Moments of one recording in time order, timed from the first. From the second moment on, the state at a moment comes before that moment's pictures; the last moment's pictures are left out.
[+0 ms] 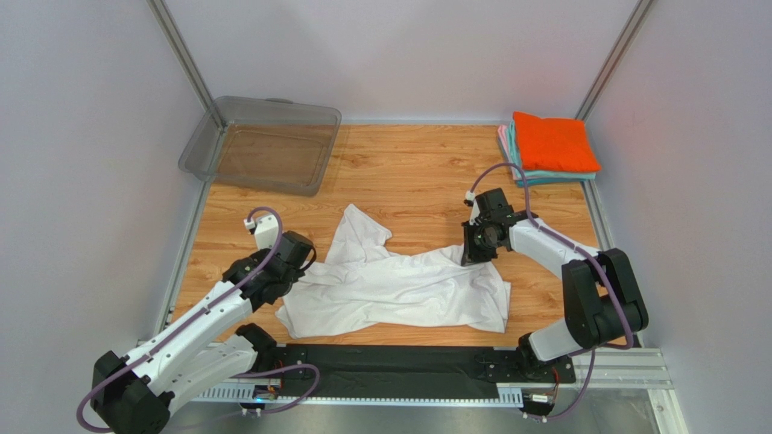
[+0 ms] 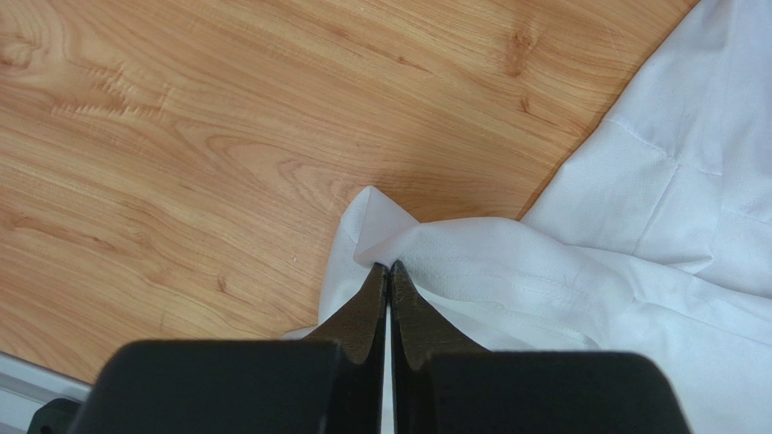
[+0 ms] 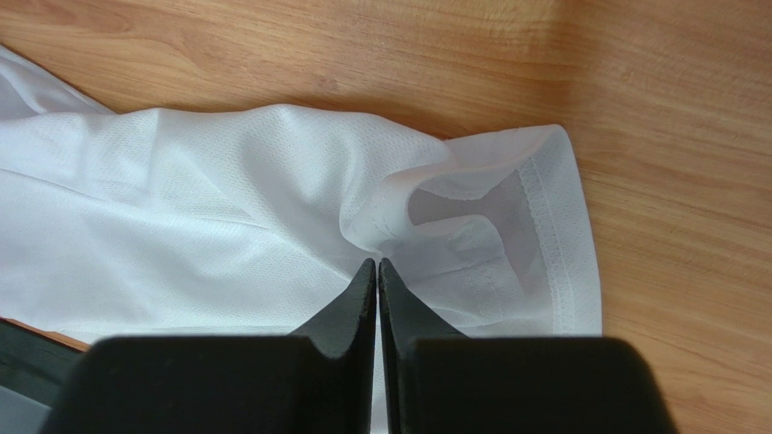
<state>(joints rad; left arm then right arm) -0.62 0.84 0.61 -0.81 -0.63 -0.87 0.31 1.49 0.82 -0.50 -0.23 0.26</state>
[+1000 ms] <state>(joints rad) -0.61 0.78 0.61 -0.81 -0.61 -0.87 0.39 1.48 0.82 -0.52 0.01 0.45</state>
